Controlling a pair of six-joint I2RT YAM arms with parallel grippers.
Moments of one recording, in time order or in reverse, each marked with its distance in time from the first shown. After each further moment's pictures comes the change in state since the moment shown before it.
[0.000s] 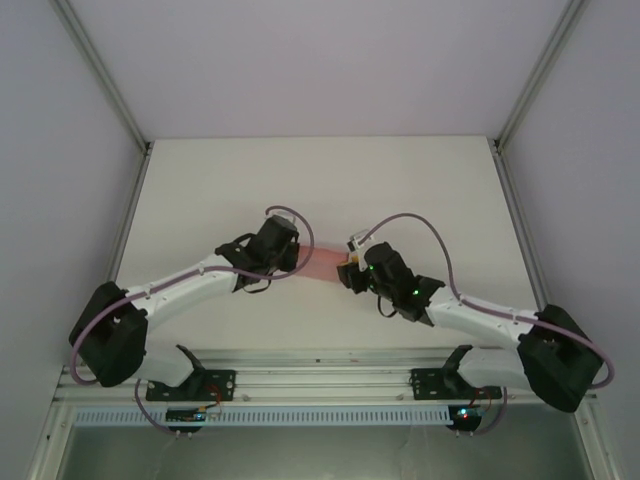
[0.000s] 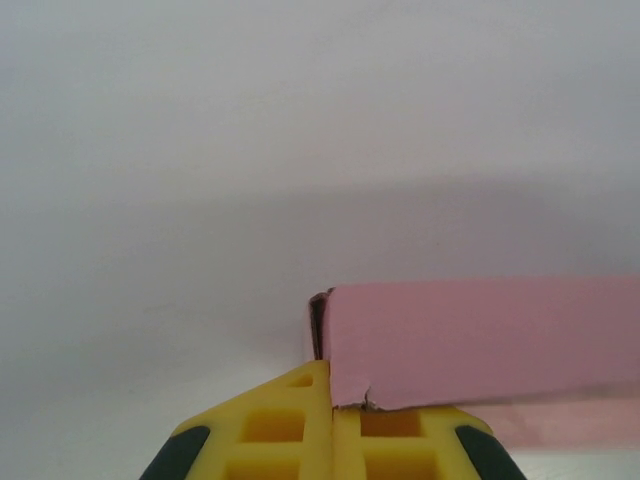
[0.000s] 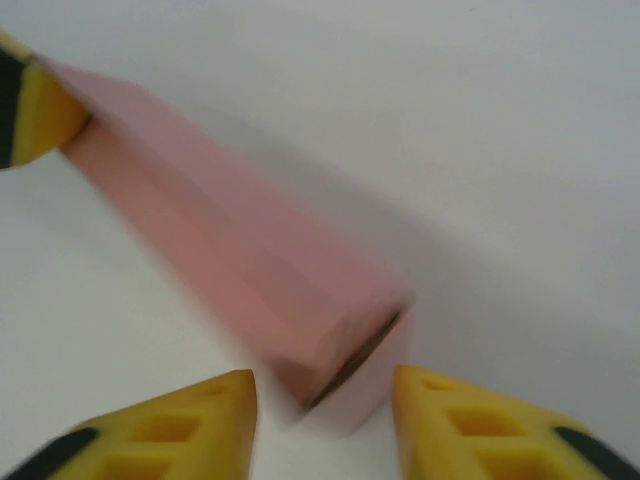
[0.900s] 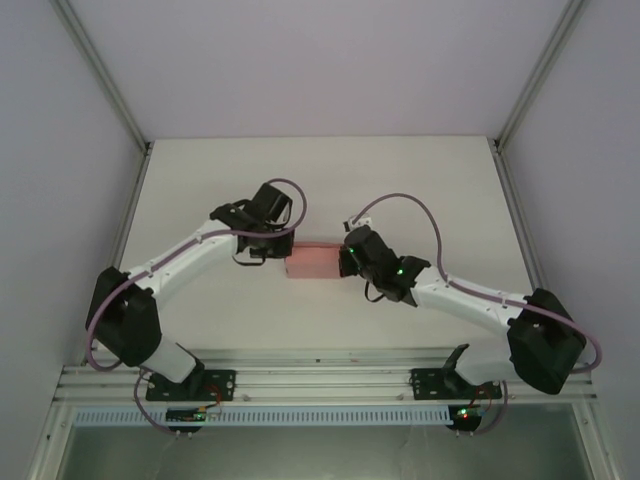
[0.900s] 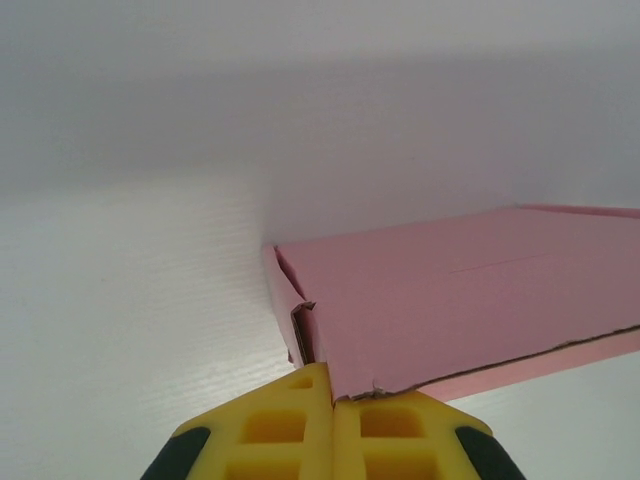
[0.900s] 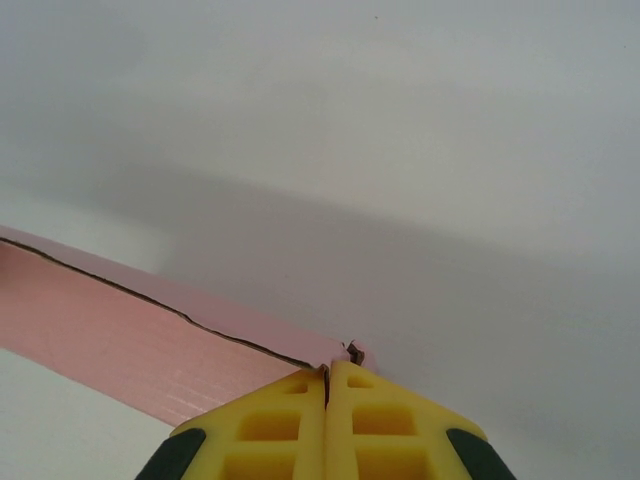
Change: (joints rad) left arm 0.136 0.121 0.304 -0.417 0.286 -0.054; right arm 0.048 0.137 0.227 -0.203 0.209 0.185
